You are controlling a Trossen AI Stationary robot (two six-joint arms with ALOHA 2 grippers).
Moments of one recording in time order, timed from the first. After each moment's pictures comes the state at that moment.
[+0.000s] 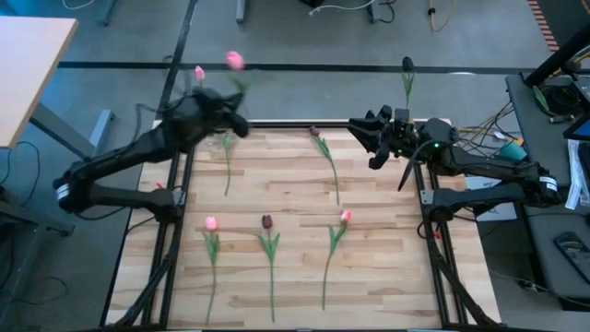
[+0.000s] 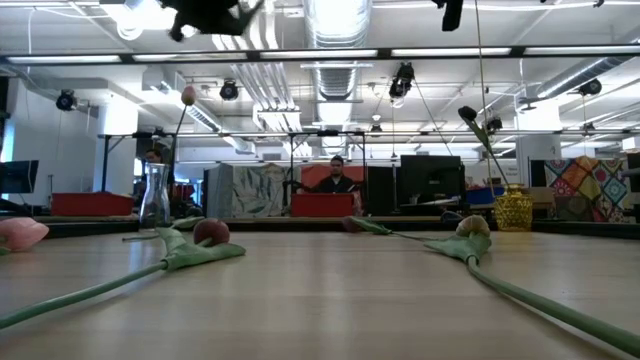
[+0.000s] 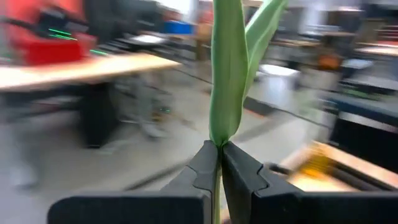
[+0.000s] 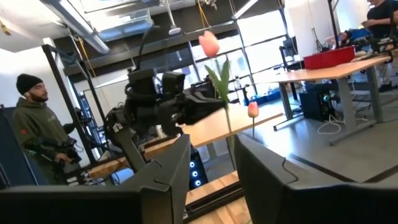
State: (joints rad) left arm 0.44 1.00 1.02 -0.05 -0.49 -0.05; right arm -0.29 0.97 0.83 0.36 0.00 0.30
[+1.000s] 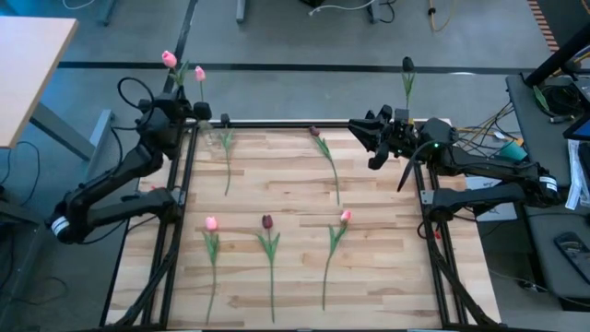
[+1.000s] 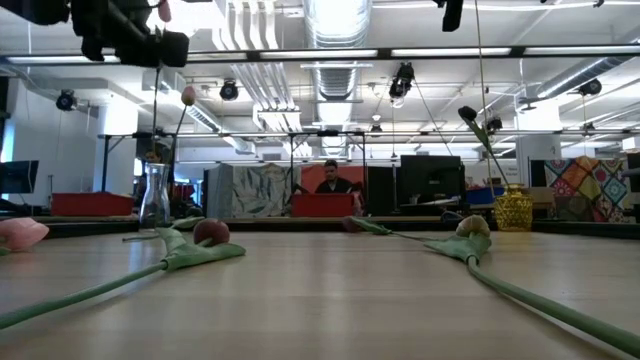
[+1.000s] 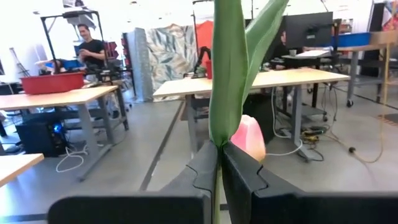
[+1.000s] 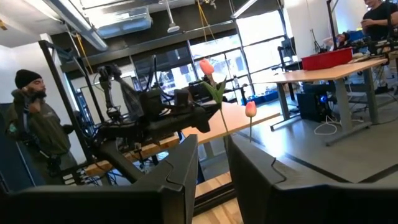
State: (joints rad) left arm 0.76 0.74 0.65 0.20 -0.80 0.15; right arm -0.29 0.97 0.83 0.36 0.00 0.28
